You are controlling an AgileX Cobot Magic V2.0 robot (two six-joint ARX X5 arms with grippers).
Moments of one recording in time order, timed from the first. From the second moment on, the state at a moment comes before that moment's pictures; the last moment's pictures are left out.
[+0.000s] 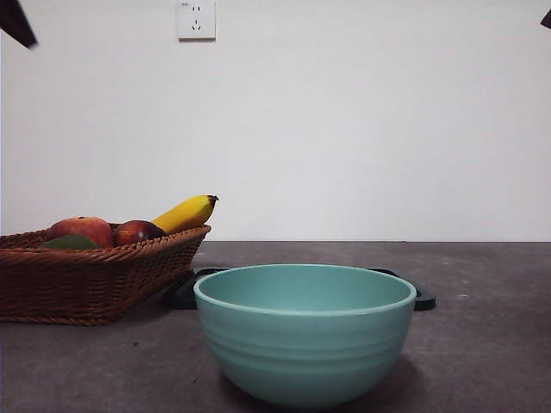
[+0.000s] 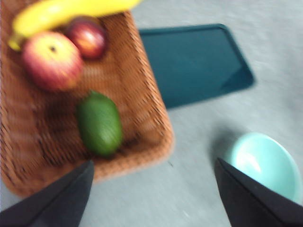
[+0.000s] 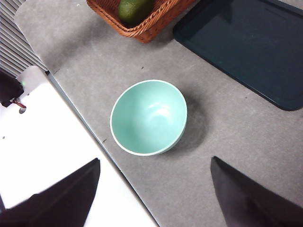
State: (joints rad) left arm -0.16 0.91 0.97 -0.86 0.35 -0.04; right arm 0.42 0.76 0.95 -1.02 -0.52 -0.07
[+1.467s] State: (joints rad) left arm -0.30 1.64 1.07 -0.64 0.03 -0.04; right arm 0.42 0.76 0.95 -1.00 -0.52 -0.07
